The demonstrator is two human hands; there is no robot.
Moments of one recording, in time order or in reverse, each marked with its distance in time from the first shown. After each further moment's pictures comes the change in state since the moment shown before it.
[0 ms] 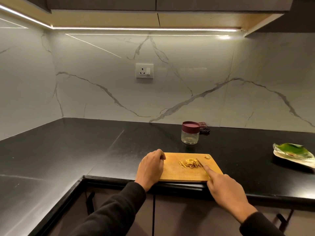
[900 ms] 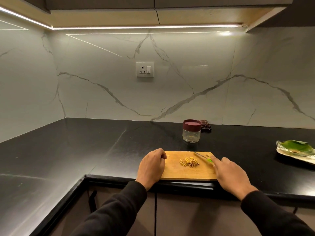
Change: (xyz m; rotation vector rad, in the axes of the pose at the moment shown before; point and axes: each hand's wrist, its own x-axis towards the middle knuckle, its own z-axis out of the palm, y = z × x) left_hand 0.000 0.002 -0.002 0.014 -0.017 -0.004; right_hand 0.050 0.027 -0.001 -0.226 -0.079 -0.033
